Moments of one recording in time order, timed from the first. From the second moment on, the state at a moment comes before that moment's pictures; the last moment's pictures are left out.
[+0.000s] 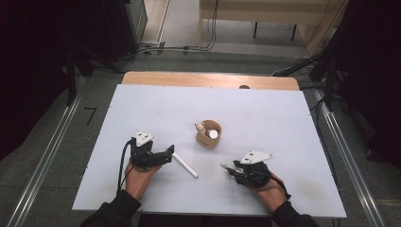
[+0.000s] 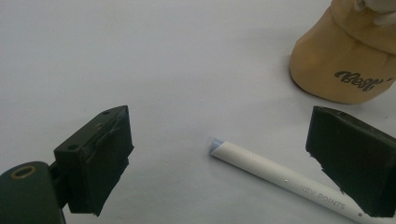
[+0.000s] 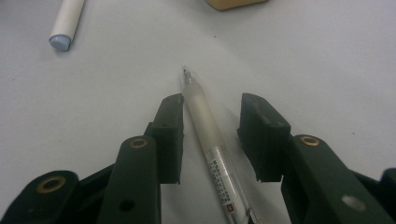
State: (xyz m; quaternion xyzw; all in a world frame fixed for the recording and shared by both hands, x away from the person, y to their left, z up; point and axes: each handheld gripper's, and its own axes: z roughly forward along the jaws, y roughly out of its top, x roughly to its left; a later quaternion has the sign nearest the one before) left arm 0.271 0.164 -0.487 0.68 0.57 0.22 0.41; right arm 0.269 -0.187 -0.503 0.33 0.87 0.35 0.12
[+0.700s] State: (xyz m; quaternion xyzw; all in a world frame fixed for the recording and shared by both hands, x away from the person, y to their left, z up) left arm 0.271 0.163 -0.487 0.68 0.57 0.22 0.41; right arm 0.266 -0.185 -0.505 0.32 0.87 0.34 0.14
